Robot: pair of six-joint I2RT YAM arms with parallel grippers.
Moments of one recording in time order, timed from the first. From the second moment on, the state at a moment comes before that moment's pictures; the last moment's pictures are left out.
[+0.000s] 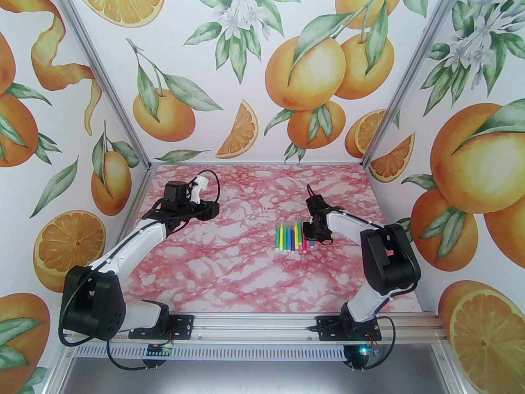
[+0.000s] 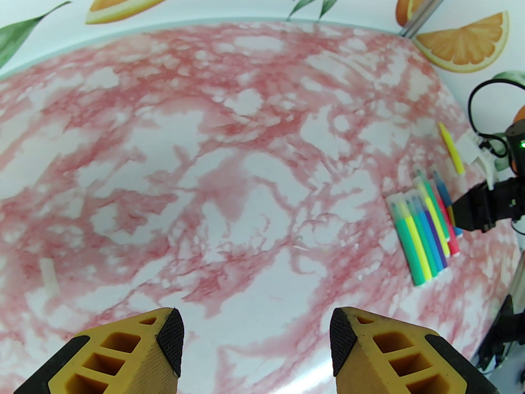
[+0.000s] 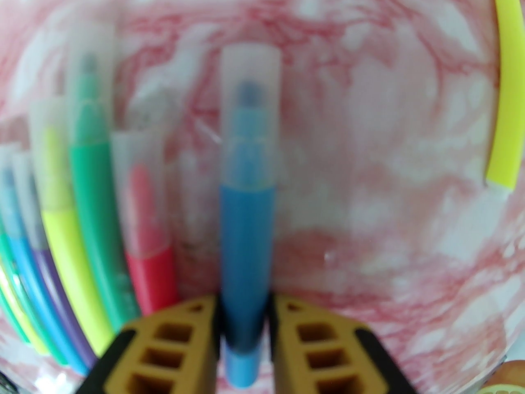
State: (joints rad) left arm -0.21 1.37 0.94 -0.27 0.34 -0.08; right arm 0.23 1.72 0.98 -0.61 0.04 0.31
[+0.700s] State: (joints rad) left arm -0.24 1.41 0.94 -0.25 0.41 -0.12; right arm 0.23 1.58 0.98 -0.59 -0.03 0.27
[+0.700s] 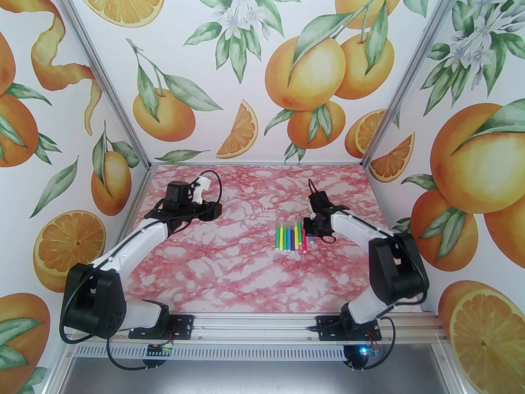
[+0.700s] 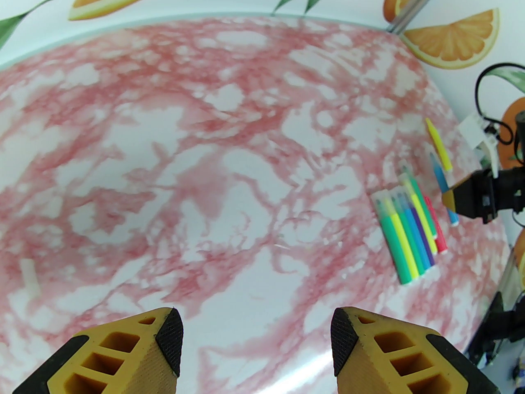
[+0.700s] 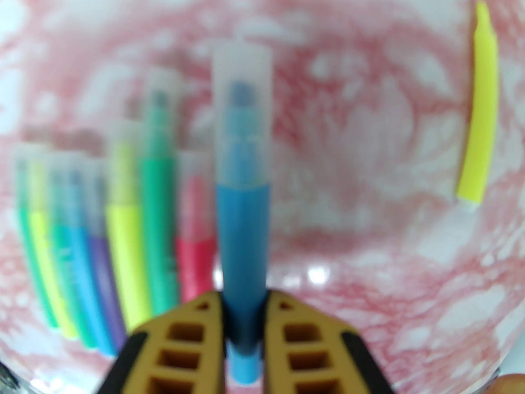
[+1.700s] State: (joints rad) left arm -0.48 1.66 1.08 0.10 0.66 -0.47; right arm 0.51 1.37 0.95 -0.35 -0.26 0.22
